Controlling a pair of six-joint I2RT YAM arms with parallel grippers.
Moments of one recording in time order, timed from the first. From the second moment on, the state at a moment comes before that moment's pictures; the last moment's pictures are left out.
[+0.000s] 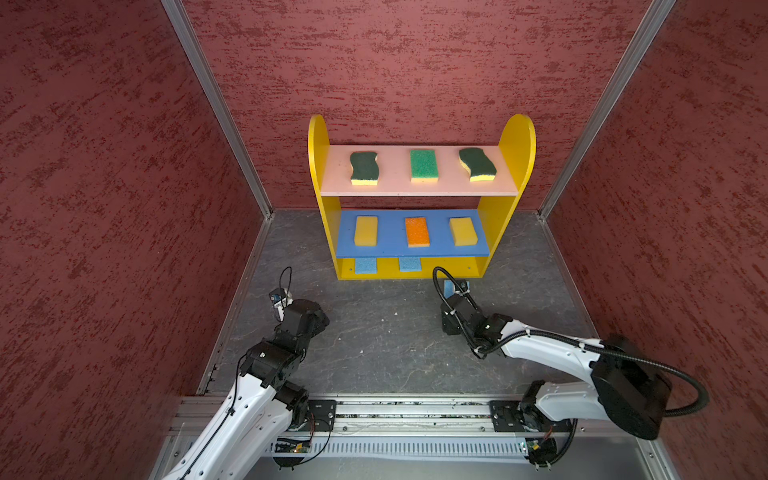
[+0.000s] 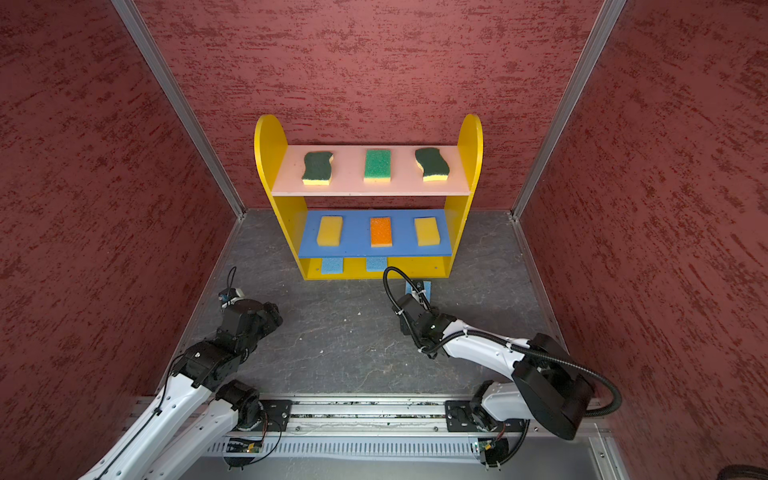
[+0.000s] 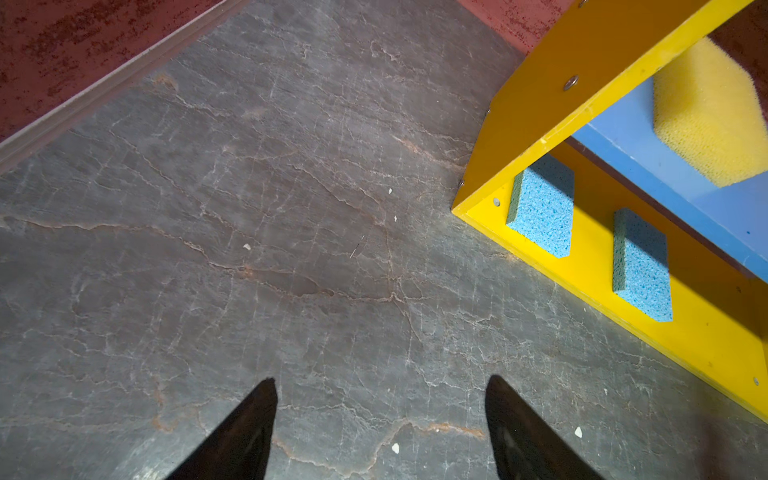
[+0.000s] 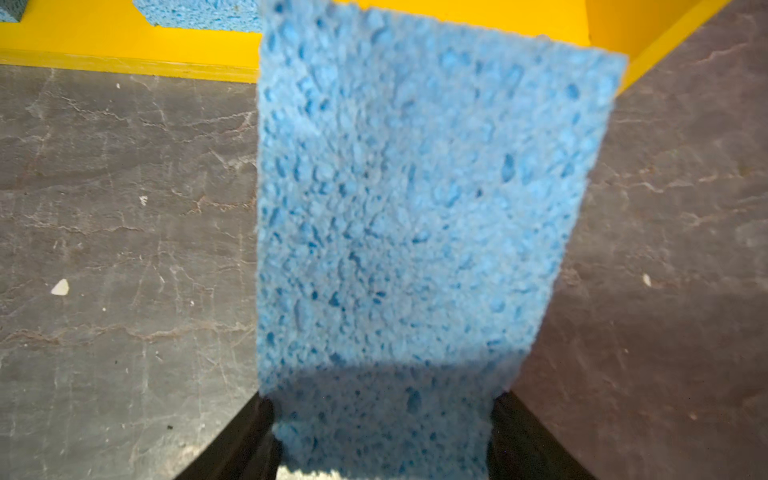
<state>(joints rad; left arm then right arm) -0.38 0.59 0.53 -0.72 -0.42 -0.82 0.79 1.37 0.64 -0.24 0.43 0.57</state>
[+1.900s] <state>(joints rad) -0.30 0.73 0.45 -0.50 -0.36 -0.78 0.53 1.67 0.72 0.20 0.44 0.23</state>
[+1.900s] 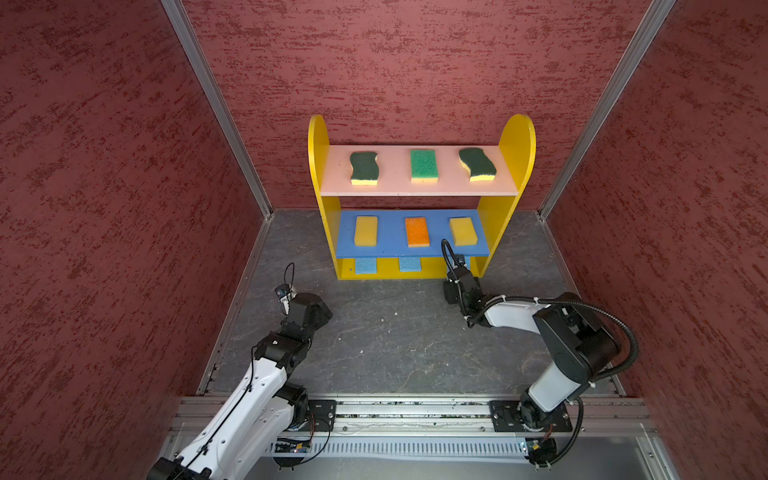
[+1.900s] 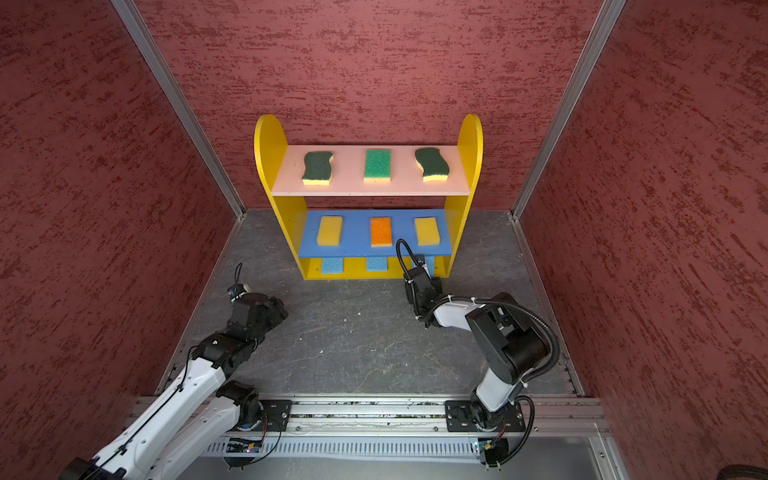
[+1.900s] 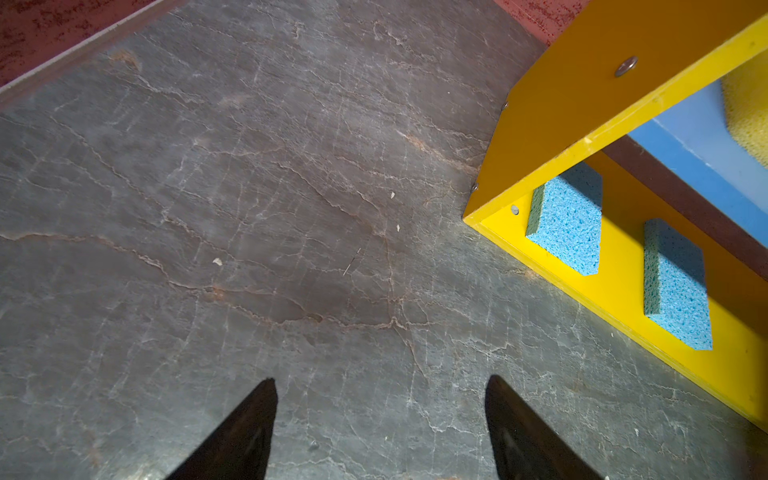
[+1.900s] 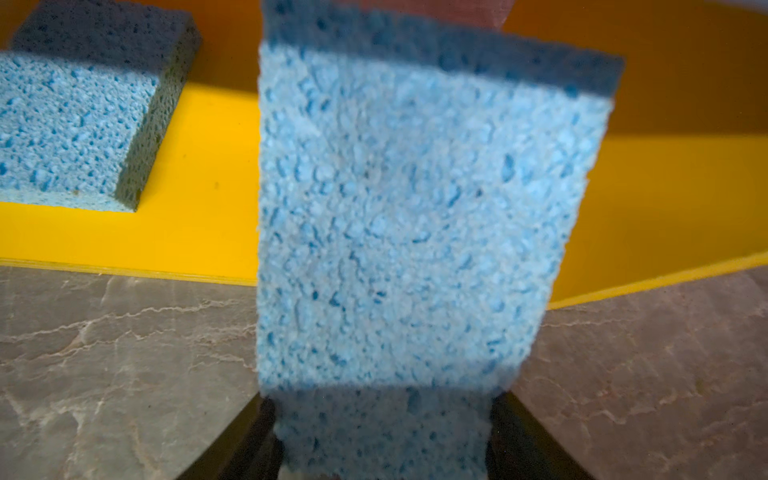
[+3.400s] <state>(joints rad) -0.30 0.71 0.41 -0.48 -0.36 -0.79 0.52 1.77 0.82 0.16 0.49 0.23</state>
